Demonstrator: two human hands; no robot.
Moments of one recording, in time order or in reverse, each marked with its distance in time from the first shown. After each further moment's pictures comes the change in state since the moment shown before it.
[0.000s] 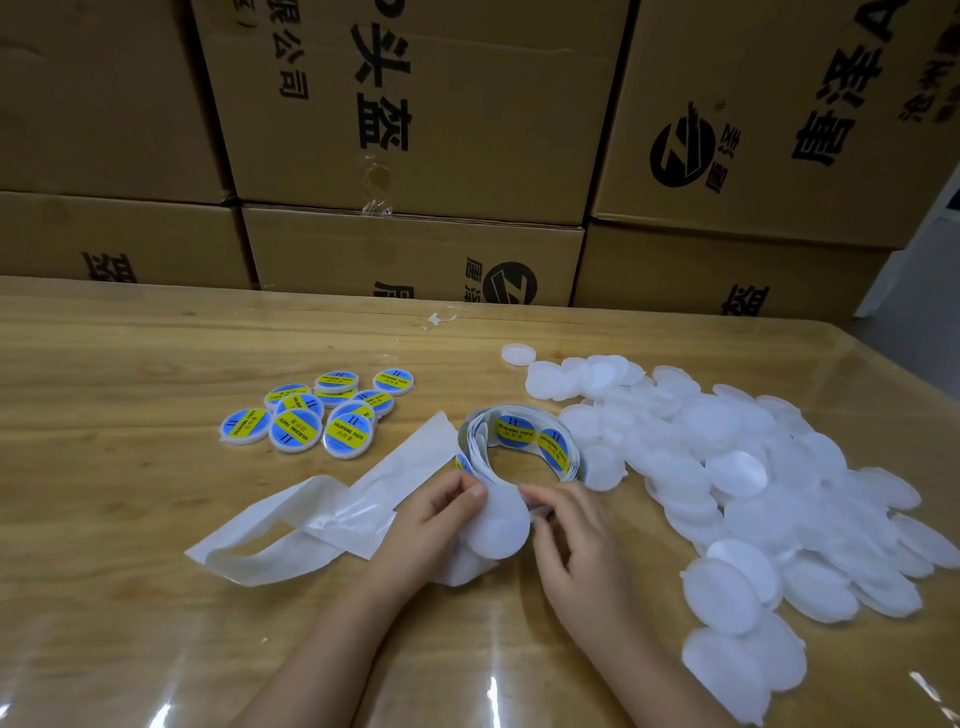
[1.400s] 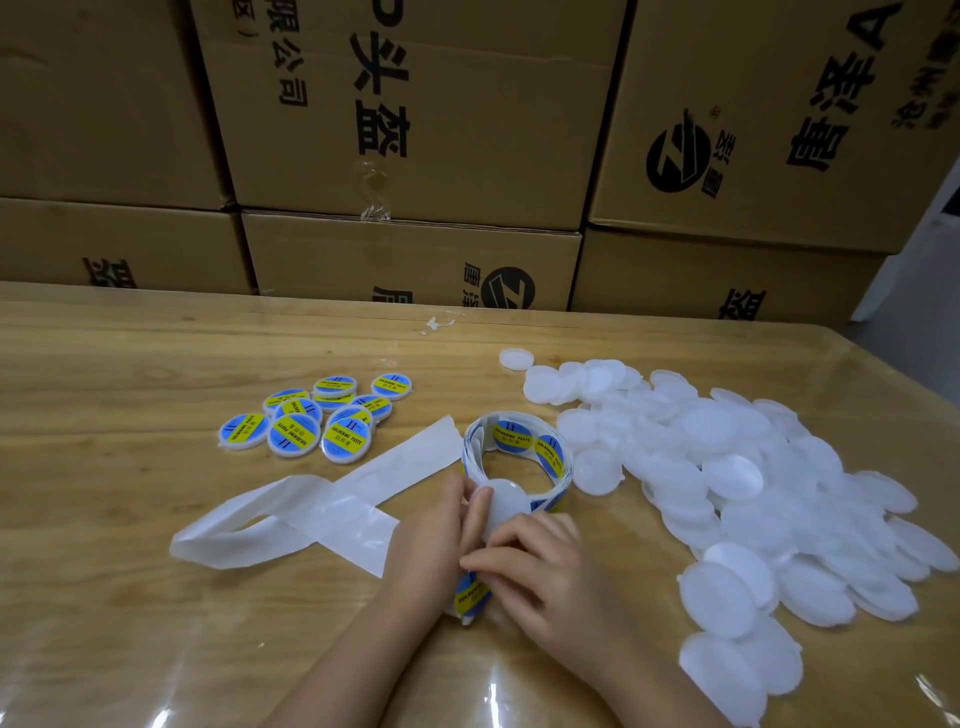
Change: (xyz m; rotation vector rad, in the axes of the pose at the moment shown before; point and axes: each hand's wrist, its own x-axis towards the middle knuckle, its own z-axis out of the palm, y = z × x) left_hand 0.002 -0.008 0.016 0.733 0.203 -0.044; right_hand 0.000 -0.011 -0.007 -0.118 -0.202 -0.431
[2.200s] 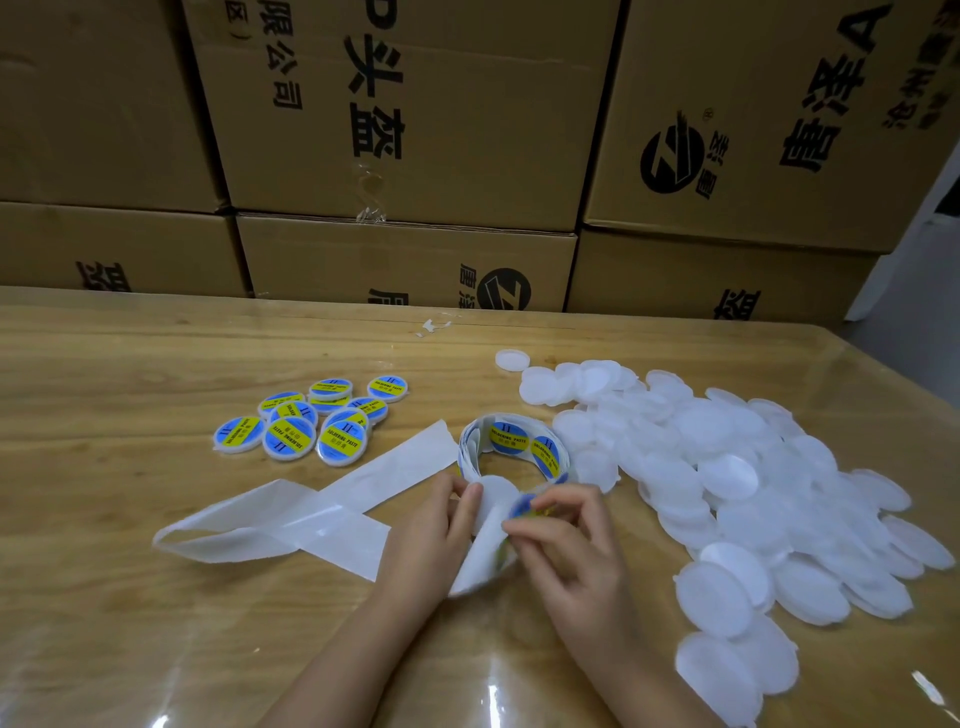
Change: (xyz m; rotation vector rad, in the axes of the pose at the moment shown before) left_hand 0.001 -0.005 -0.001 -0.180 0.001 -0.058; right_hand -0.002 -0.003 -0.001 0.262 0.392 0.209
